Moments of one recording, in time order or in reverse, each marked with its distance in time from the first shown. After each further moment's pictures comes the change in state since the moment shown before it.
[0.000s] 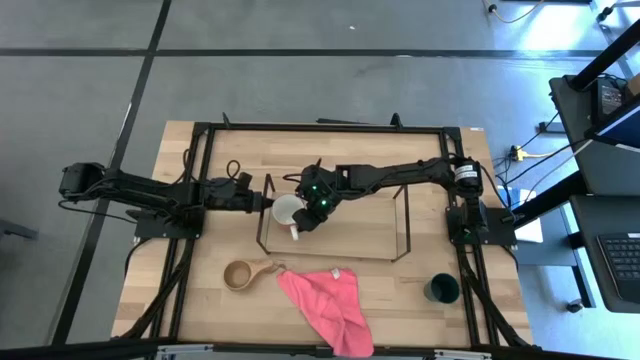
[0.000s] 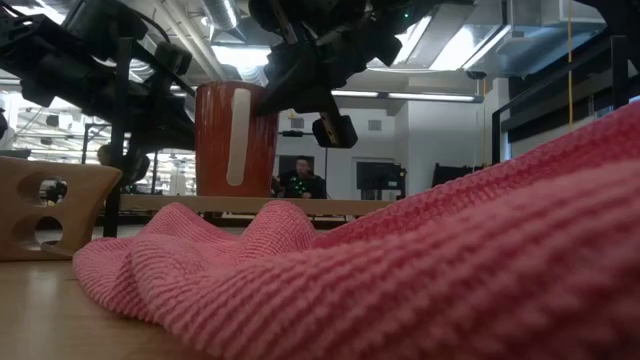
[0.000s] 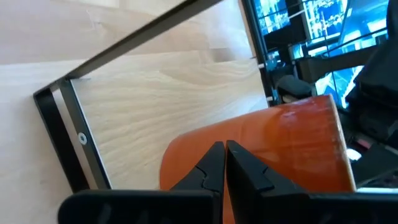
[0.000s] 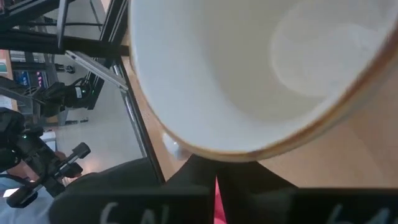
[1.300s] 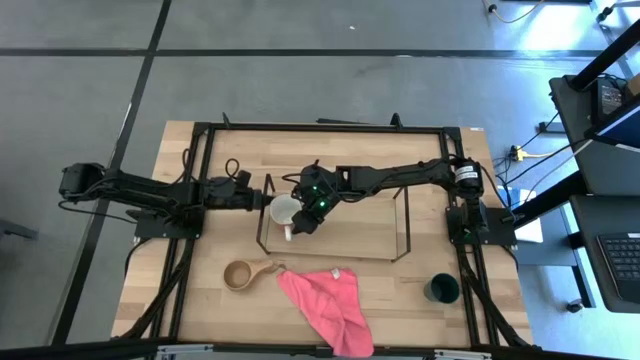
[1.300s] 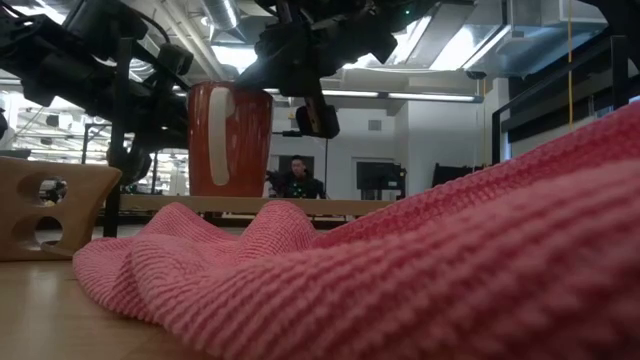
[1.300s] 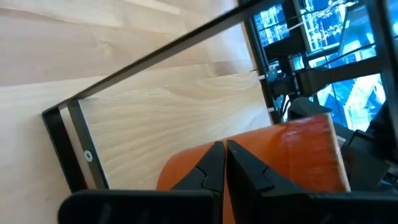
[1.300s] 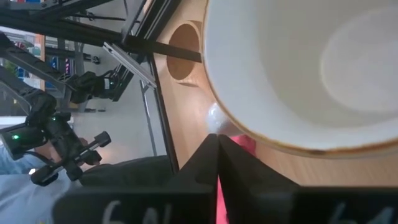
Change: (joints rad) left arm 0.011 0.000 0.000 0.012 -0.038 0.018; right arm 0.013 -0.003 0.000 0.107 -0.042 -0.046
